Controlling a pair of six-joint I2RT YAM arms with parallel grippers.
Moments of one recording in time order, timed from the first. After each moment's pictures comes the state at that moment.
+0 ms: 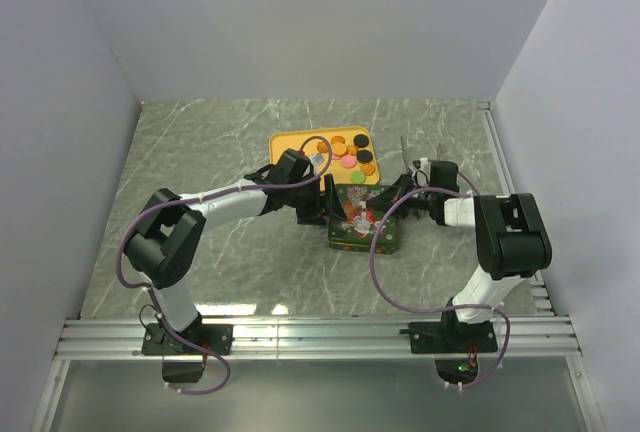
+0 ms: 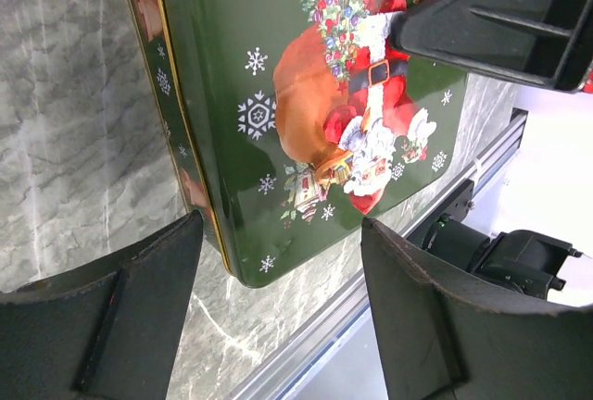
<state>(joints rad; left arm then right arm) -0.67 1.76 1.10 -0.17 0.42 -0.78 0.05 1.71 0.66 0.35 -0.90 0.95</state>
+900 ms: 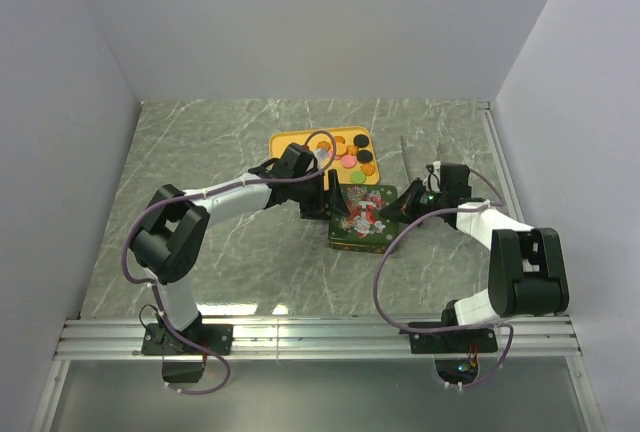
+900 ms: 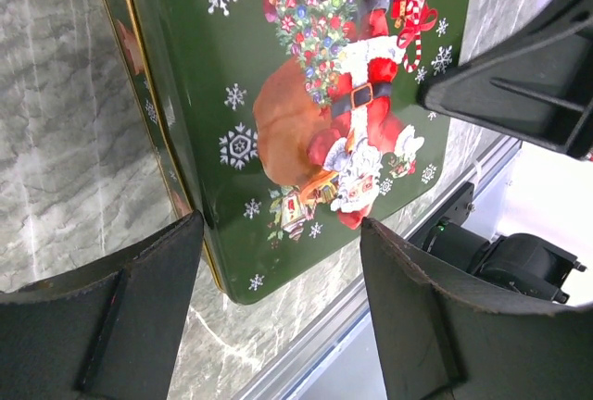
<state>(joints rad) -0.66 1.80 1.18 -0.21 0.43 -0.75 0.02 1.46 0.66 -0.08 -0.73 0.75</state>
